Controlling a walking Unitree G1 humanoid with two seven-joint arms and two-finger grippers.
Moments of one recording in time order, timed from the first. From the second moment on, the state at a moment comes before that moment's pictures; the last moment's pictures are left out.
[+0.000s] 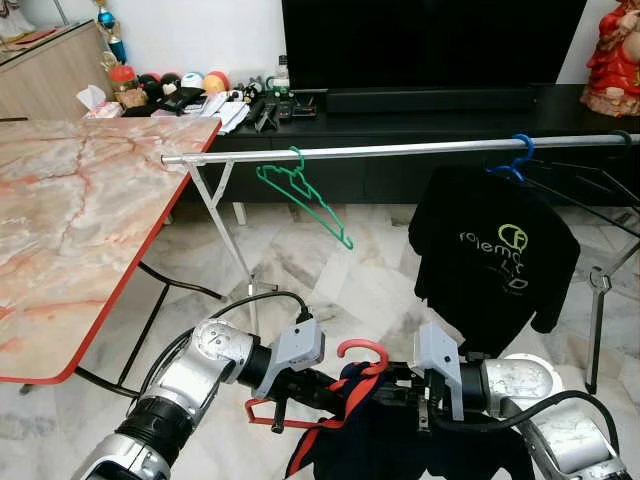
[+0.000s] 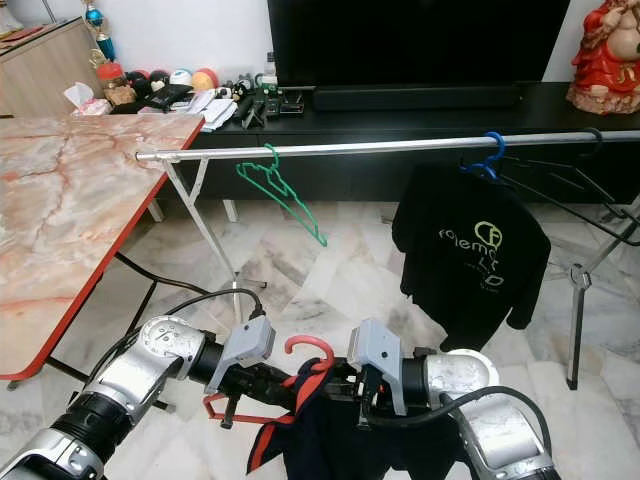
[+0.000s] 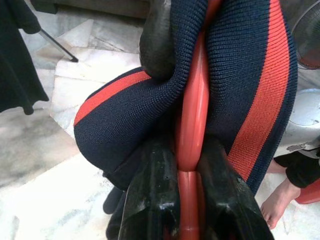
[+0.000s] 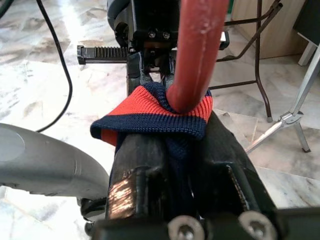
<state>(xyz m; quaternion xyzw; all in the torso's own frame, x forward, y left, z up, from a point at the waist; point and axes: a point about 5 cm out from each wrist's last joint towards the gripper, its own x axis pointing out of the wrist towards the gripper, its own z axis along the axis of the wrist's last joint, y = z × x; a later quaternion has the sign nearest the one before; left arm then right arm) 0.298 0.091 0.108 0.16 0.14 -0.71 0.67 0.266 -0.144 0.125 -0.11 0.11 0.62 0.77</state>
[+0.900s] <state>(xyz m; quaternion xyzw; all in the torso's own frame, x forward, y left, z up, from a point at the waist) 0.295 0.105 0.098 0.15 0.18 -0.70 0.67 0.264 -0.156 0.139 -0.07 0.08 0.61 0.79</state>
